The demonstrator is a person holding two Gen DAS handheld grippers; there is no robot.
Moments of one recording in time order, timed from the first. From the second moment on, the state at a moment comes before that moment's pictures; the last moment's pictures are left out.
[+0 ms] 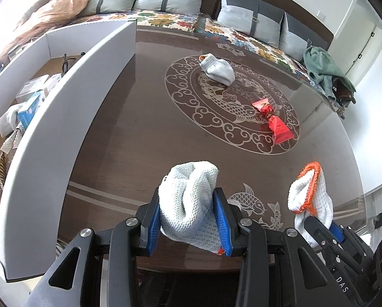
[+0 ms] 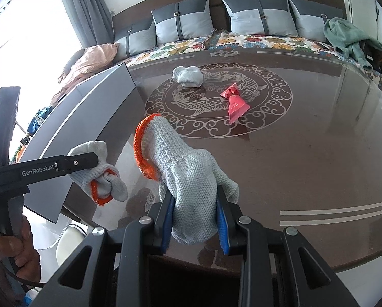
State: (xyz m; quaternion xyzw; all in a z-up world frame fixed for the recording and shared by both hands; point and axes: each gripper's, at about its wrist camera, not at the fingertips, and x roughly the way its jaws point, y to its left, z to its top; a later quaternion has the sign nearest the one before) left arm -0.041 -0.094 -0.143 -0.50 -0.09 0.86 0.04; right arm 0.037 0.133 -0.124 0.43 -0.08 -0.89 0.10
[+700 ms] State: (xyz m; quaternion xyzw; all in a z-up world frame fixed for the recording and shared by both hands) left arm -0.036 -0.123 -0.117 -0.49 -0.13 0.86 0.05; right arm 0.019 0.093 -0.130 0.45 -0.03 -0.88 0.13
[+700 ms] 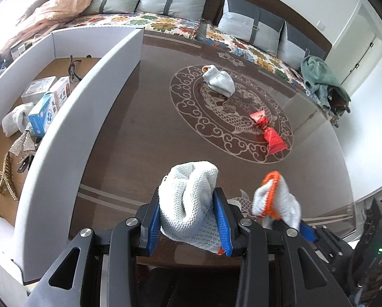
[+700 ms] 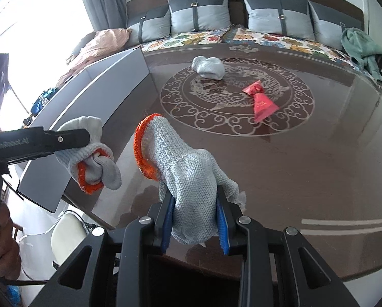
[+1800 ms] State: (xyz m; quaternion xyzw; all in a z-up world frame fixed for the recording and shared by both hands) left arm -0.244 -0.313 -0.132 -0.55 -0.11 0.83 -0.07; right arm -0.316 -0.178 -0.098 0.51 -0.11 -0.81 0.27
